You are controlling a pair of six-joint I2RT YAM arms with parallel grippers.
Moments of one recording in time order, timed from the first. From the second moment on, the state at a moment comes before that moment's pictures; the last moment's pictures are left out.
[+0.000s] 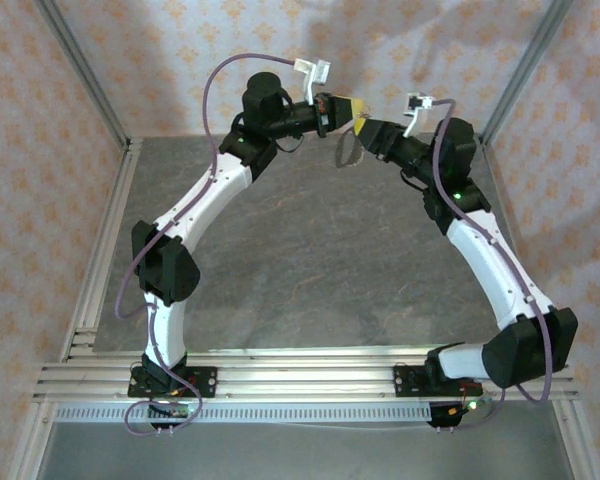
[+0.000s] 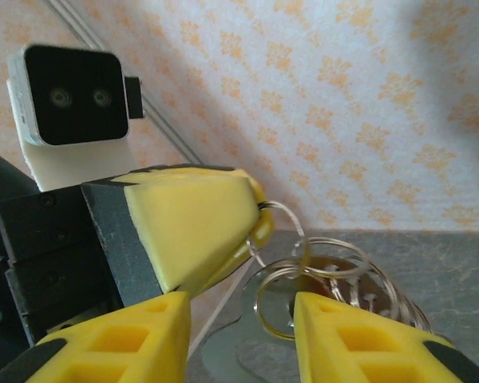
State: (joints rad) left arm -0.47 2.00 2.05 0.07 0.75 -0.59; right arm 0.23 1.31 1.29 0.04 -0.54 0.64
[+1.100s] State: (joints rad) left arm -0.48 2.00 2.05 0.10 0.77 -0.59; right arm 0.13 1.39 1.27 0.35 -0.69 0.91
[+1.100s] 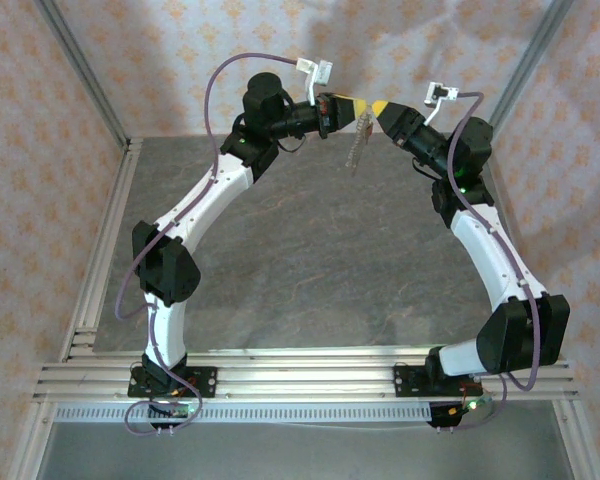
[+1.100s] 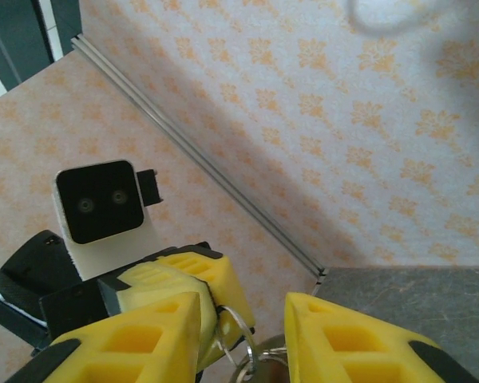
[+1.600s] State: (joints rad) left arm -0.48 2.00 2.05 0.10 0.78 -0.59; right arm 0.14 1.43 1.27 0.39 -0.72 0.93
